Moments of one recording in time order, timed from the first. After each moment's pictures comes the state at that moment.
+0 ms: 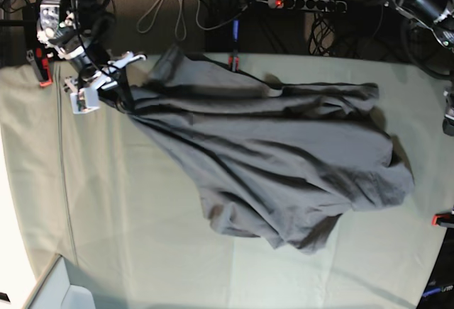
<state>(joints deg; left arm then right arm) -3.9 -12.1 -64.8 73.9 -38.9 -12.8 53.1 -24.2 9.1 12.0 91.7 13.4 33.0 -10.5</state>
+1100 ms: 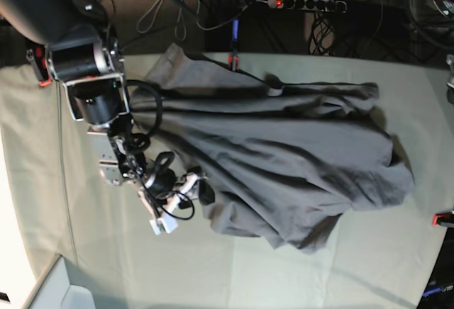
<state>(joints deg) 6.3 -12.2 -65.0 80.3 -39.4 -13.0 53.1 29.9 3.2 -6.2 28.7 13.6 33.7 -10.2</state>
